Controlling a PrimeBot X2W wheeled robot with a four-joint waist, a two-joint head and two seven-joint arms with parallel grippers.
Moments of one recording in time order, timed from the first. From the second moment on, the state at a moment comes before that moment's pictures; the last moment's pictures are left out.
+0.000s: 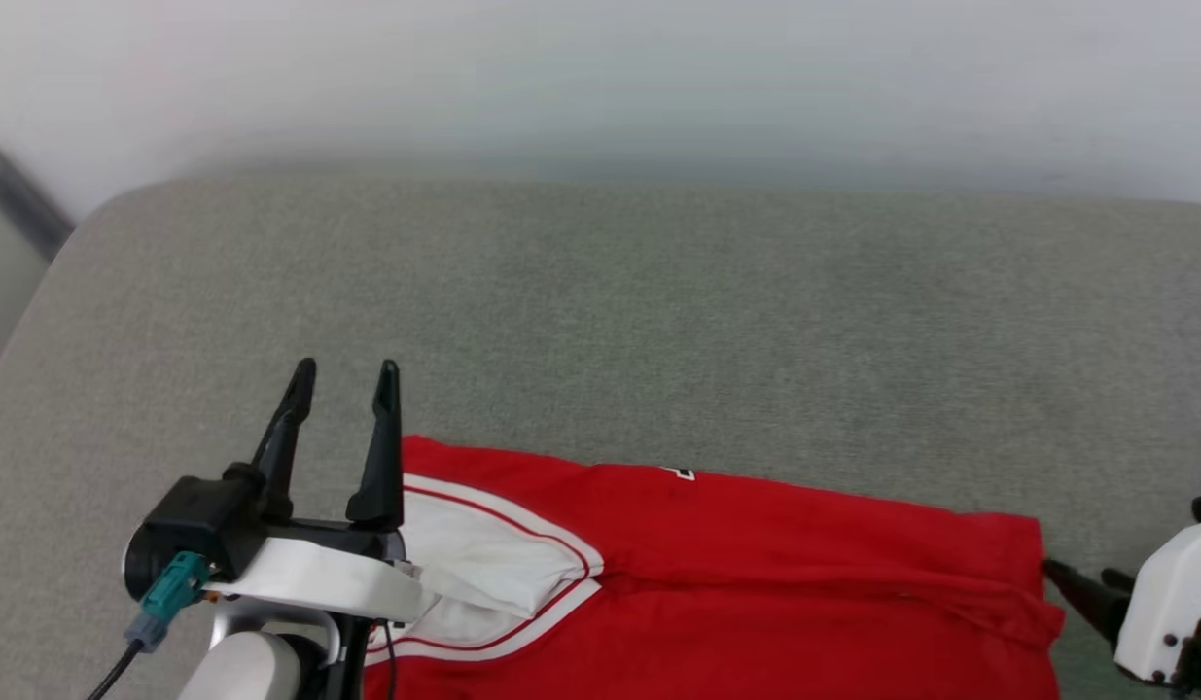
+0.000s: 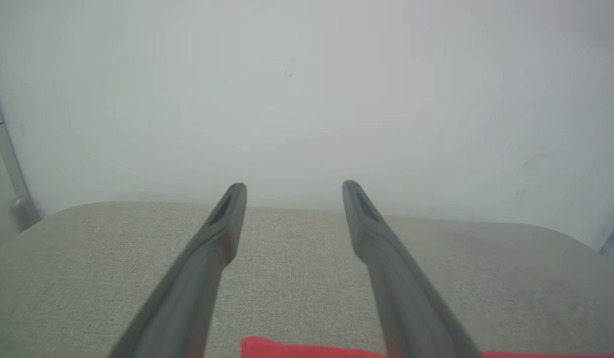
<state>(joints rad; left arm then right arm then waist) -0.13 0.33 -0.29 -0.05 -0.51 0.13 -0.24 -0.08 -0.32 -0.17 0.12 0.58 0.13 0.80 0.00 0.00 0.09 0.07</state>
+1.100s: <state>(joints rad) -0.10 0.36 -0.33 -0.04 -0.48 0.17 -0.17 -0.14 -0.37 -0.18 0.27 0.64 0.13 0.83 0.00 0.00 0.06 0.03</state>
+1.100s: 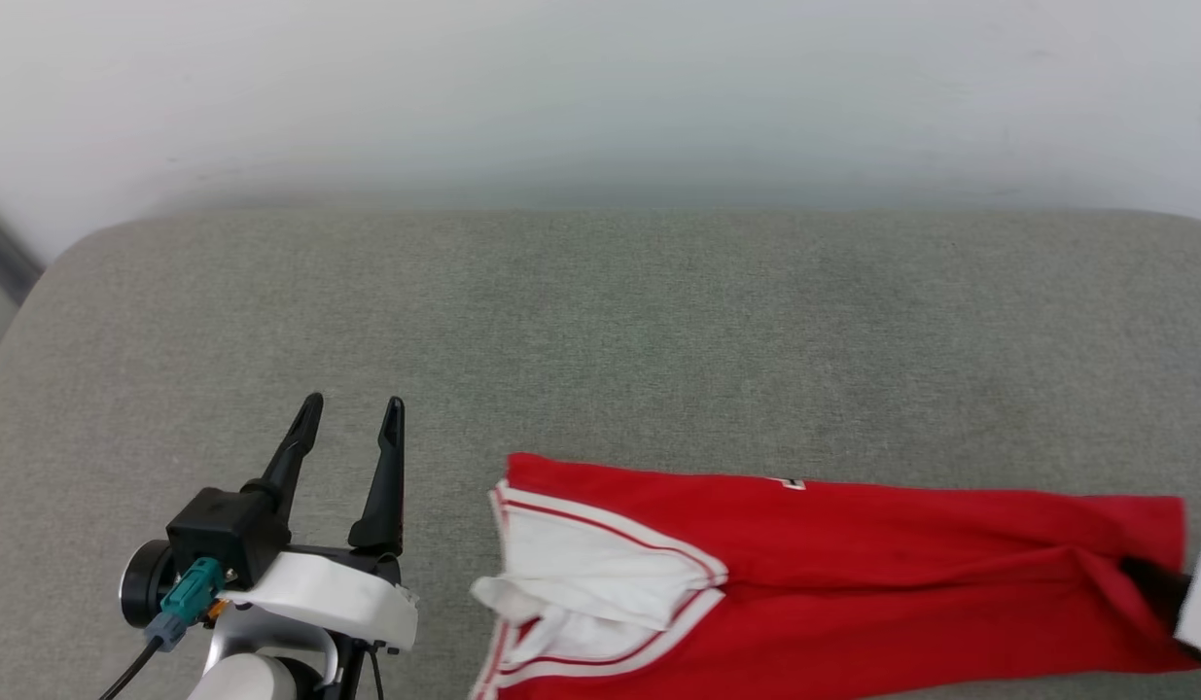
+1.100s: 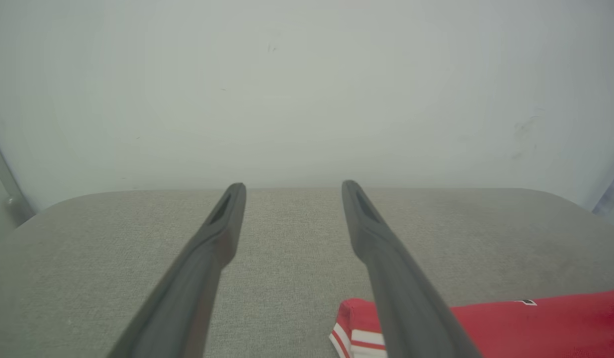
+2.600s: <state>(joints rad) -0.18 0.34 -0.39 0.01 -0.49 0.15 -0.16 -0.33 -0.05 0.23 0.51 1.18 0.13 0.72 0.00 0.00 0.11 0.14</state>
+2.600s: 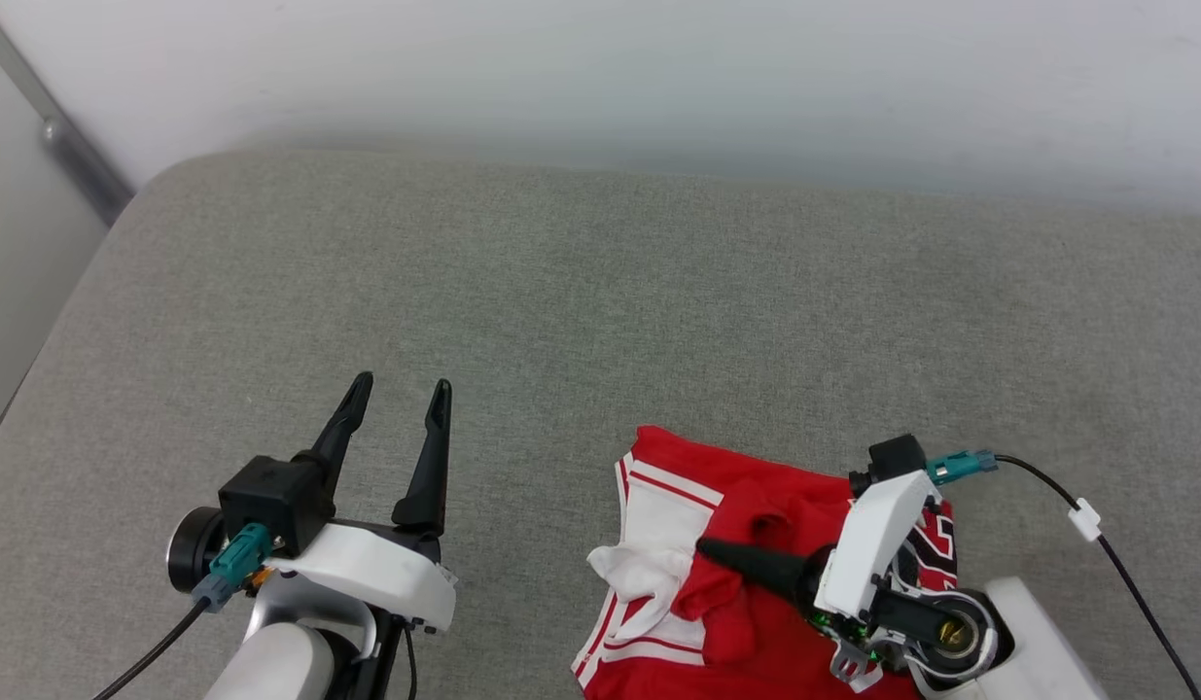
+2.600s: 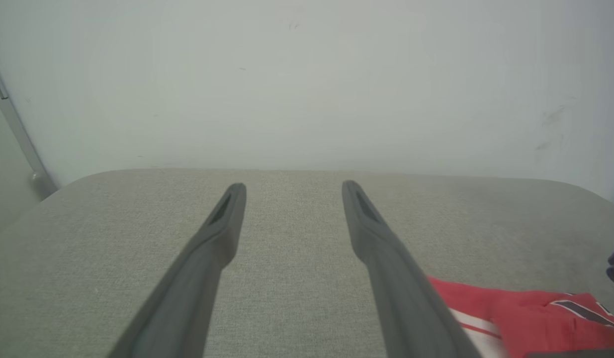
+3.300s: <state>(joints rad) -0.12 0.35 -0.37 0.05 -0.52 0.16 -0.20 -0.30 -0.31 0.36 0.25 0.63 0.13 0.26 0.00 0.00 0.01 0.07</state>
